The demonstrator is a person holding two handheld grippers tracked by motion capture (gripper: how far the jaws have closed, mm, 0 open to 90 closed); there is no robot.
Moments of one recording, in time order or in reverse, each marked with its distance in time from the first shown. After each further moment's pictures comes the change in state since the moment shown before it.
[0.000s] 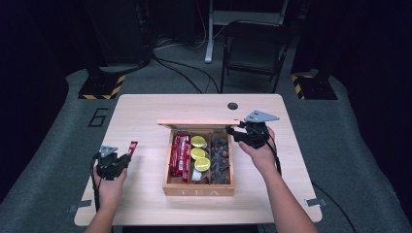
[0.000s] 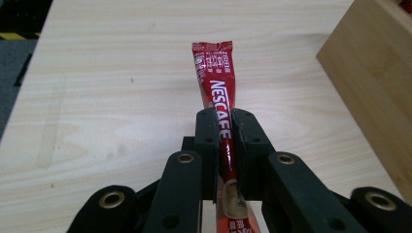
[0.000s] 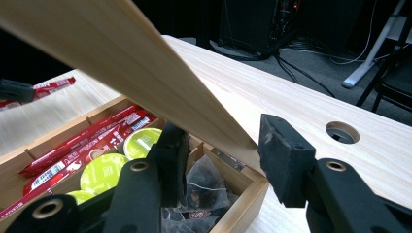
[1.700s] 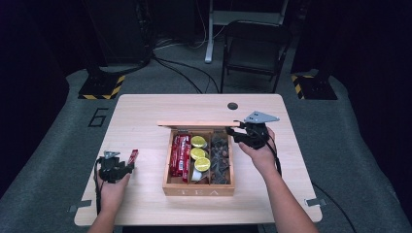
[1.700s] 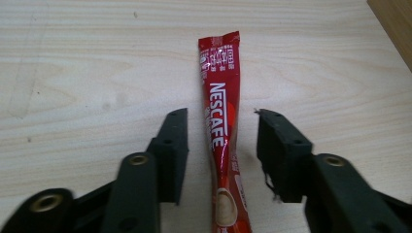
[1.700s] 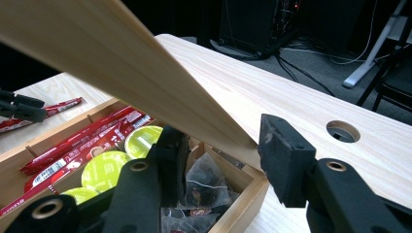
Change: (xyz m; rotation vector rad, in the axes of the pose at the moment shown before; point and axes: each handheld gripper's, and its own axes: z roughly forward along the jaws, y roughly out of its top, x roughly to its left) left arm 0.011 -0.020 0.022 0.120 0.011 -0.051; right arm 0.001 -0.001 -0.001 0.001 -0.002 -0.004
